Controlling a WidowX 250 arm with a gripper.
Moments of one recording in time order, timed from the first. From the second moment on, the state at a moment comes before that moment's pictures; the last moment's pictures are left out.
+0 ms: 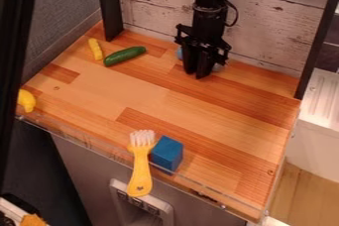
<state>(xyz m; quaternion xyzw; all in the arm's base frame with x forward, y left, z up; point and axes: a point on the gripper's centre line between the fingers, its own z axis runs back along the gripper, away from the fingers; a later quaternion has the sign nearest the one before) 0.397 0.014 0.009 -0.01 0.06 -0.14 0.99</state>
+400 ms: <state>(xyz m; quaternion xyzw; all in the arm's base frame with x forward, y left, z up) 0.392 0.009 0.009 0.00 0.08 -0.11 0.99</state>
